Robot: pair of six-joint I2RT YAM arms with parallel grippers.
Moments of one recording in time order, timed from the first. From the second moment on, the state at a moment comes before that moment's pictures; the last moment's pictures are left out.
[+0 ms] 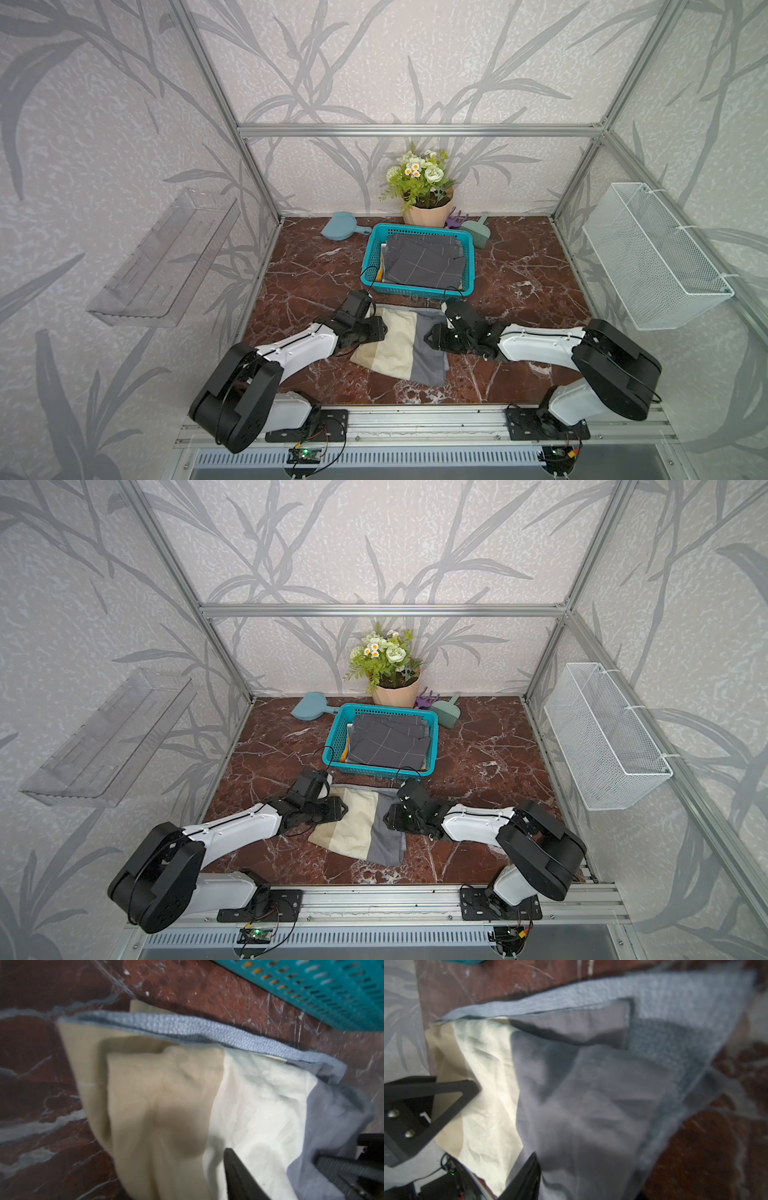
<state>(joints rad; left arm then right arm) -0.51 1.33 0.51 -0.20 0.18 -0.63 0.84 1.52 0.59 0.01 -0.18 0.97</state>
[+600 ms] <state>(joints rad) -0.58 1.16 0.59 -0.32 0.20 -0.67 0.87 1.36 0.71 -0.32 -0.10 0.89</state>
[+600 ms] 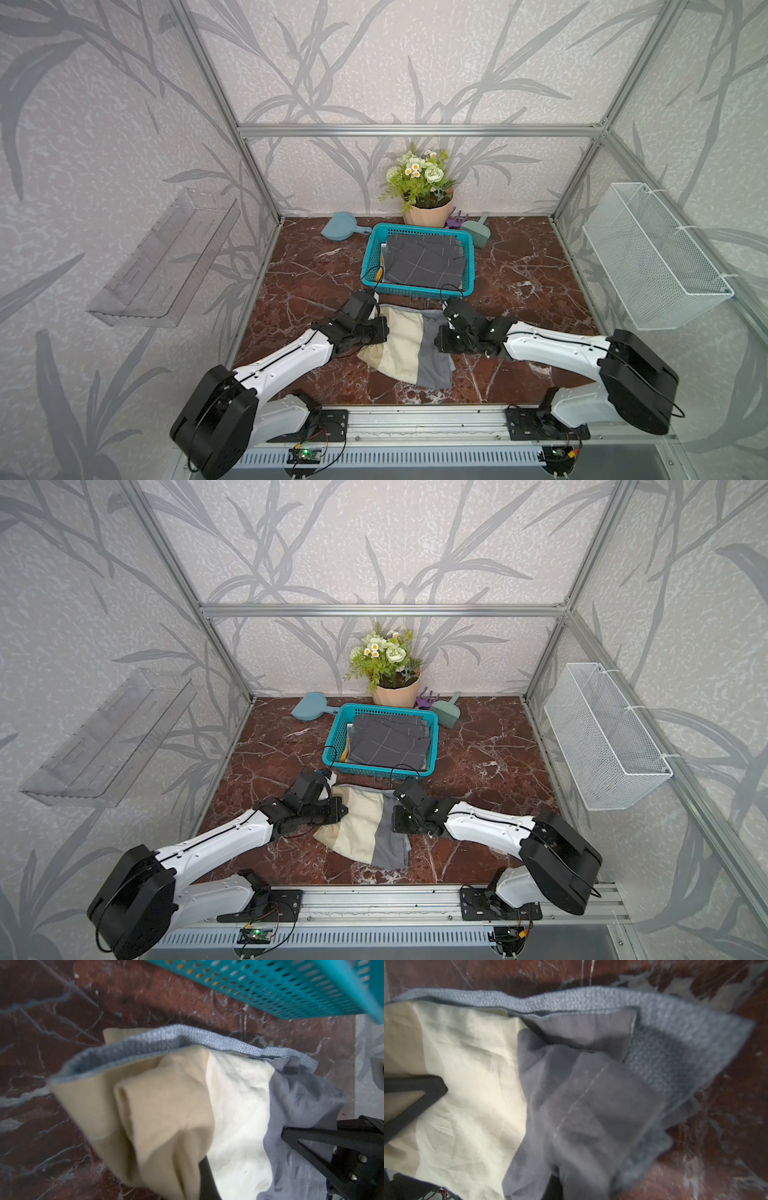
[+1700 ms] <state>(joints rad) -0.40 1.54 1.23 -0.17 0.20 -0.50 0.48 1.53 1.42 -0.58 -0.12 0.50</state>
